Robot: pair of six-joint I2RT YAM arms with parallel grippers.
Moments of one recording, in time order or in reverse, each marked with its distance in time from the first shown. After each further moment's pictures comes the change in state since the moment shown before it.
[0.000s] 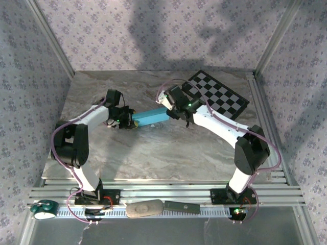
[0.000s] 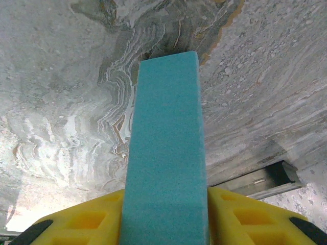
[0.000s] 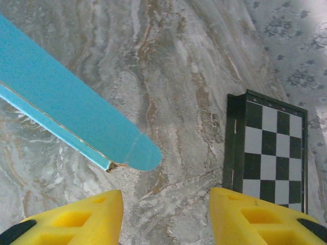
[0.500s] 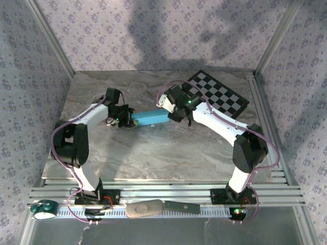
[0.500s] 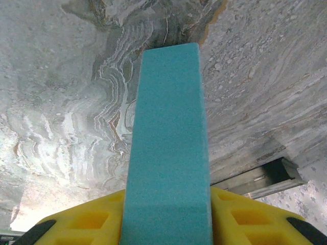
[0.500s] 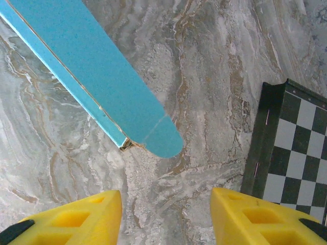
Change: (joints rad) left arm 0.006 0.005 0.035 -0.039 0.000 0.031; right arm -0.017 0.019 0.053 -0.151 -0.091 -0.056
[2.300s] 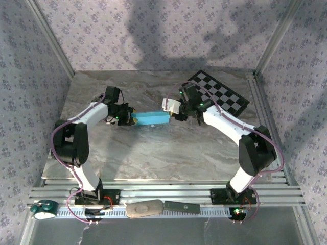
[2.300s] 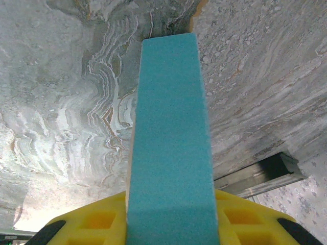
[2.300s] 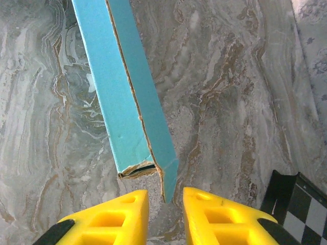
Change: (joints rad) left arm 0.003 0.008 0.031 -0.021 0.004 0.026; right arm -0.136 -0.072 -0.204 0.307 -0.395 -0.355
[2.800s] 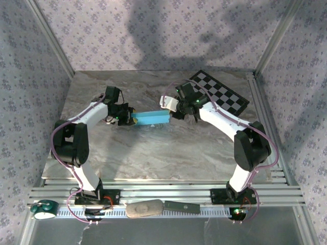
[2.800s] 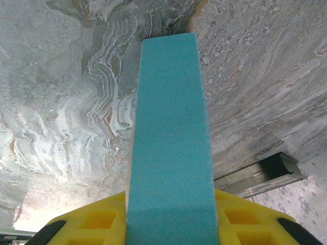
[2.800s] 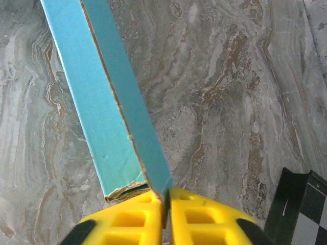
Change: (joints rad) left arm 0.000 0.000 0.000 0.000 0.000 0.000; right arm 0.009 0.066 0.078 -0.047 0.015 0.061
